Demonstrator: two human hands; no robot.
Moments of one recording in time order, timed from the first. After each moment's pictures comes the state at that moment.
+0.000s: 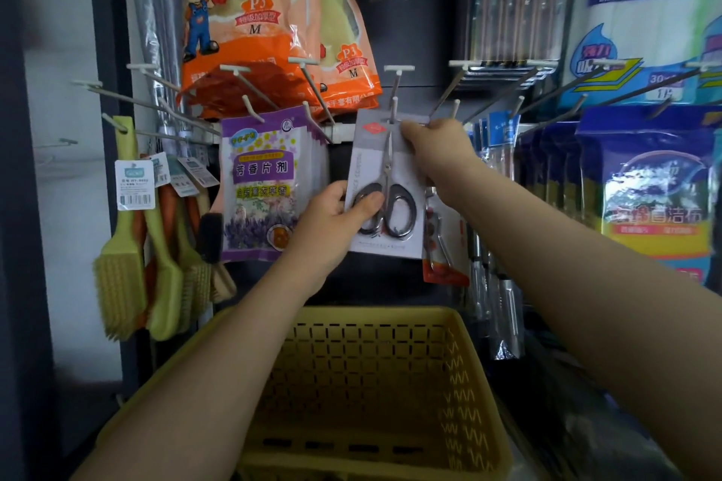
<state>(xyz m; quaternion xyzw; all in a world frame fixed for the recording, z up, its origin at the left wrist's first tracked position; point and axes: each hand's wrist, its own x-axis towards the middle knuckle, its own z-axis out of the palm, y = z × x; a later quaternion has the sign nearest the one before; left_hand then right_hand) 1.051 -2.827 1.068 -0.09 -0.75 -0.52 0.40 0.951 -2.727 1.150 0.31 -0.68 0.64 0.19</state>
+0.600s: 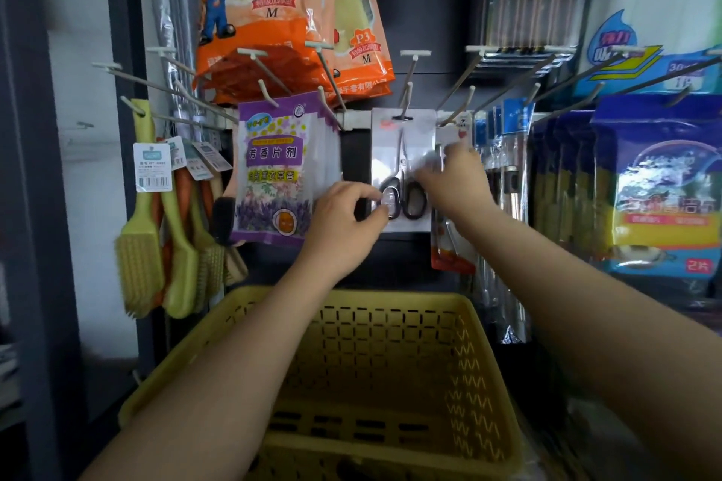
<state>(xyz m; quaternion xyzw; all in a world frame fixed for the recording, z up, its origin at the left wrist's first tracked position) 1.054 -2.824 1.055 0.01 -0.83 -0.32 0.47 0.947 -2.720 1.101 0.28 -0.79 0.47 0.28</state>
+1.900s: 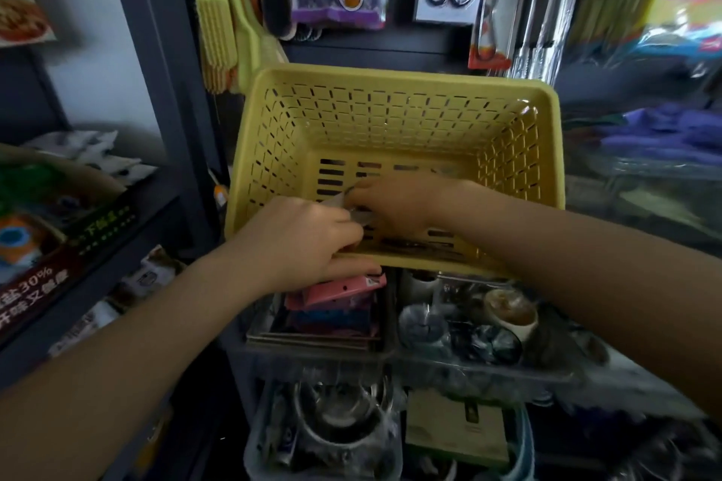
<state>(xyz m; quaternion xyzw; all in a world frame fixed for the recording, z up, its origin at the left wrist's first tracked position) 1.274 -2.830 0.887 -0.19 -0.93 0.09 0.30 1.135 -2.724 0.914 0.58 -0.80 -0.14 0.04</state>
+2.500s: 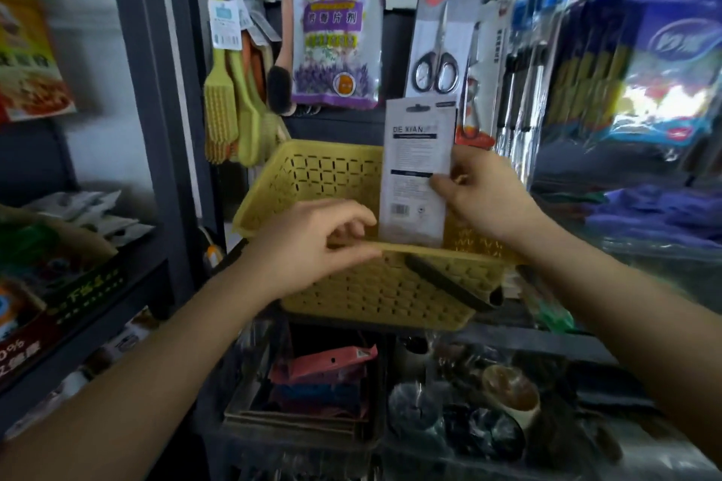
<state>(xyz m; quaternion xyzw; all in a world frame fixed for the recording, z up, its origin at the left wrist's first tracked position) 1.239 -2.821 0.938 -0.09 -0.92 -0.15 0.34 1.109 -2.655 0.984 0.43 -0.81 0.35 0.20</state>
